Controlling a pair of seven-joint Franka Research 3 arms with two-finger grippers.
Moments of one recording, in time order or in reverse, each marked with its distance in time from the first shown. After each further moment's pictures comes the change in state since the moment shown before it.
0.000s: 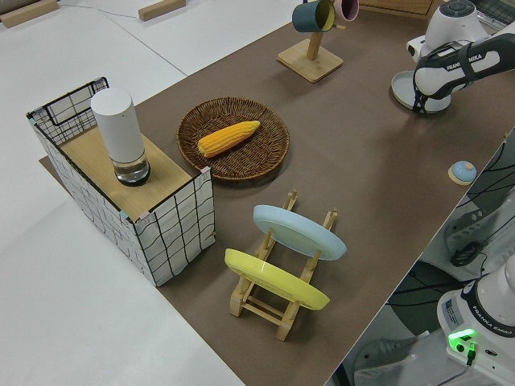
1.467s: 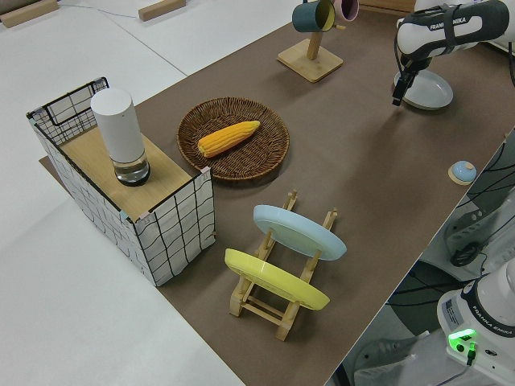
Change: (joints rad) left arm 0.113 0.025 0.029 0.199 0.315 -0.320 0.041; right arm 0.000 0.000 0.000 0.000 0.000 0.000 0.000
